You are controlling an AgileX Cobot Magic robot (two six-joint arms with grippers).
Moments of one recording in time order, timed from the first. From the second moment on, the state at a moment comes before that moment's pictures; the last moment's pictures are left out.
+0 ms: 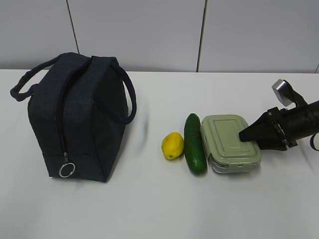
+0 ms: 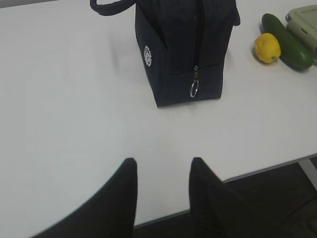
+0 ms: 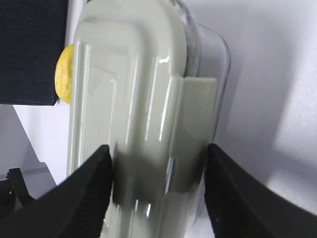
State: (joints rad) left arm -0.23 0.01 -0.51 -0.08 1.11 0.03; right arm -0.29 2.20 -1.26 1.09 1.18 -1.09
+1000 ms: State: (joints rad) left arm -0.23 0.01 -0.51 -0.08 1.11 0.03; right arm -0.29 2.20 -1.26 1.10 1.18 -1.13
